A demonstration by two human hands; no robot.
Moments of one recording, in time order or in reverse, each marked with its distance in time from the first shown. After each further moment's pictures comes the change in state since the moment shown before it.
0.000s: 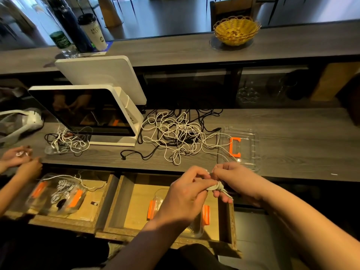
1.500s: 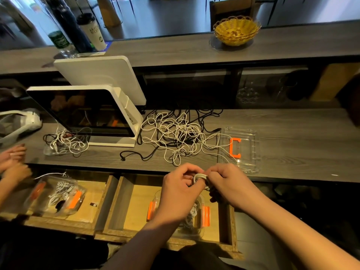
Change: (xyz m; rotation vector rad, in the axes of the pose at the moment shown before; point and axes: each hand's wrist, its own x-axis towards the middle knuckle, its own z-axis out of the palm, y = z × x) left_hand 0.016 0.009 -0.003 -0.477 0.157 -0.657; right_hand -0.001 0.001 0.026 -0.355 0.334 -0.154
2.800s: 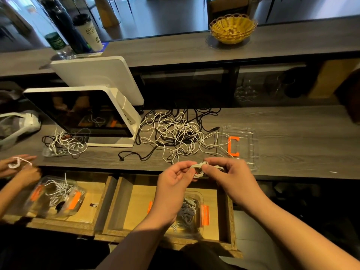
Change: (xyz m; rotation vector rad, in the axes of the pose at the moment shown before) left_hand 0.009 -0.010 -0.002 -0.303 -0.010 -0.106; right_hand 0.000 0.011 -0.009 0.281 0.162 -0.123
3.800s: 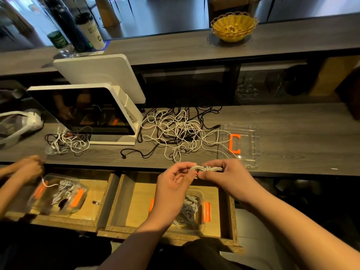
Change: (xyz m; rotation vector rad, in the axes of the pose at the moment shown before) left_hand -0.010 -0.014 -0.011 0.164 0.011 0.171; right_hand 0.000 0.011 0.003 -0.061 -0.147 0.146
